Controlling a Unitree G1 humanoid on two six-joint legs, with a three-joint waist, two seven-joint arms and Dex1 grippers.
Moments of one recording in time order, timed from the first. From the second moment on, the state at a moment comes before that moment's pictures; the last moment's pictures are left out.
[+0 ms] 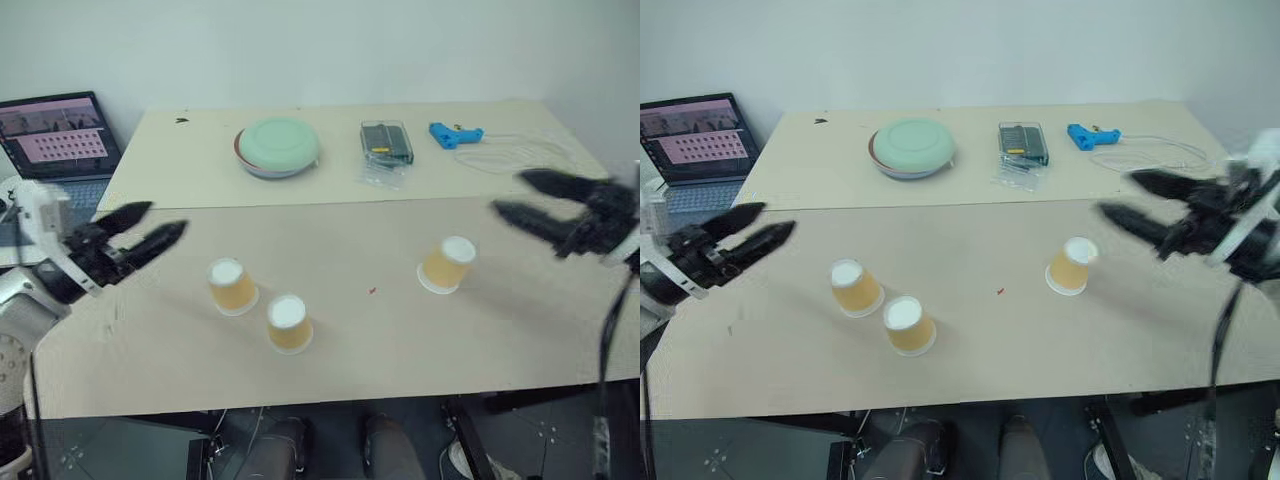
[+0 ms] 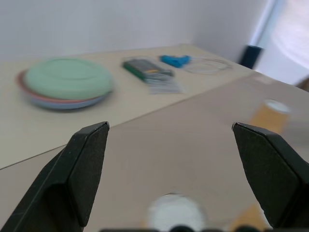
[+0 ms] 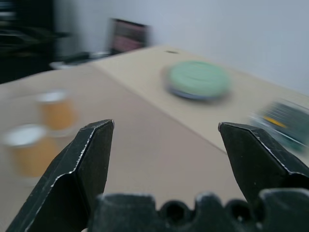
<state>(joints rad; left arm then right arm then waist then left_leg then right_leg) -0.15 0.89 0.51 -0.46 -1.08 0.76 -0.73 -0.40 -0.98 -0.36 -0.37 0.97 0.65 1.07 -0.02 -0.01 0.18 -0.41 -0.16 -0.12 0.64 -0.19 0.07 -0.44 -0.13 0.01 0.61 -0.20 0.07</state>
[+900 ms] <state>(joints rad) -0.04 0.90 0.14 -0.59 -0.79 0.71 -0.90 -0.39 -0.94 -0.05 -0.48 0.82 0.66 1.19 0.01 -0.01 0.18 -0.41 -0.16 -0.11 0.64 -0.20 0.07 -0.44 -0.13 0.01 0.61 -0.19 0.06</state>
